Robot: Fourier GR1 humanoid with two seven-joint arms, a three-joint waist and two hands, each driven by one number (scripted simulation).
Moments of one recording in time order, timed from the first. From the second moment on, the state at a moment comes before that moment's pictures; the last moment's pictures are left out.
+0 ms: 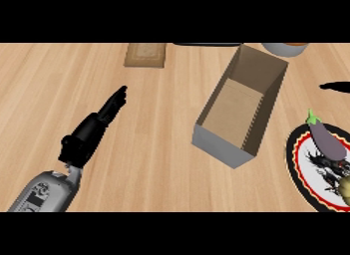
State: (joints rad) left arm -0.25 0.34 -0.34 -1.53 0.13 0.06 0.07; right arm -0.59 -0.98 0.36 -1.30 0.24 0.83 0.31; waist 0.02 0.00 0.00
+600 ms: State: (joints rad) left arm -0.23 0.29 -0.31 -1.52 0.08 0.04 0.06; right arm -0.69 -0.74 0.32 -1.11 0.32 0.91 0.46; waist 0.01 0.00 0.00
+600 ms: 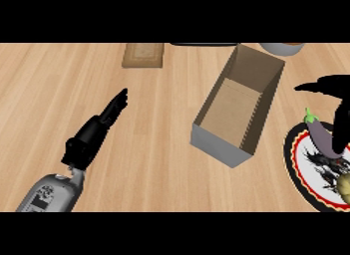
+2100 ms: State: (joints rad) left arm -0.23 0.17 -0.19 -1.51 -0.05 -0.06 0.08; right arm -0.63 -0.62 0.27 -0.81 0.79 0.81 0.13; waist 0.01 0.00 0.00
